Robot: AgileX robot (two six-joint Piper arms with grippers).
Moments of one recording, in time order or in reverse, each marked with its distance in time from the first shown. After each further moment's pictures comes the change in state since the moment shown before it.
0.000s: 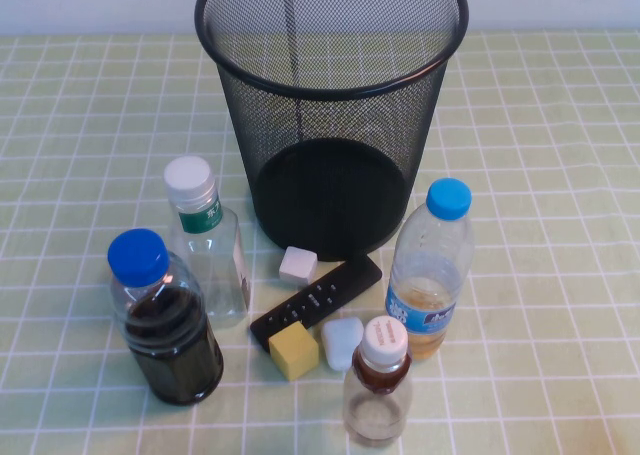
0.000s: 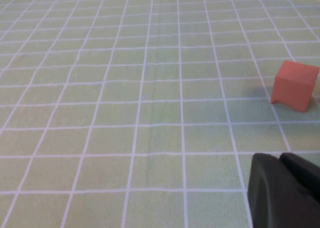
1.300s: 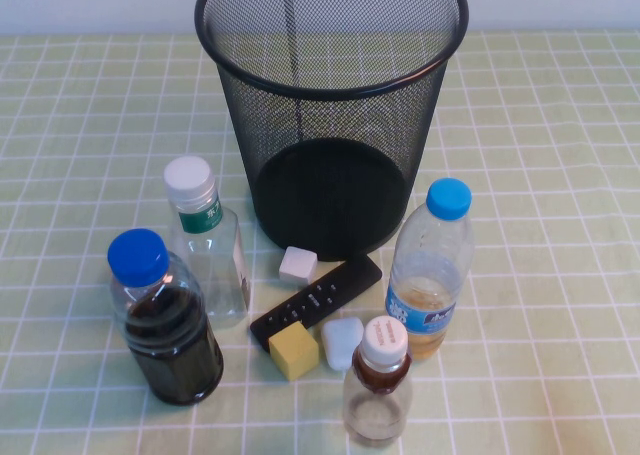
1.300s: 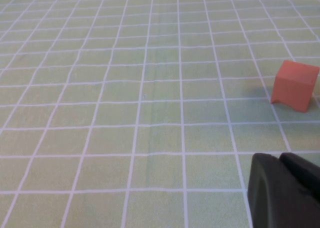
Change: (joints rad) right arm 0.000 0.000 0.003 0.301 -0.150 -0.004; left arm 0.000 0.000 0.000 0.000 0.000 0.000
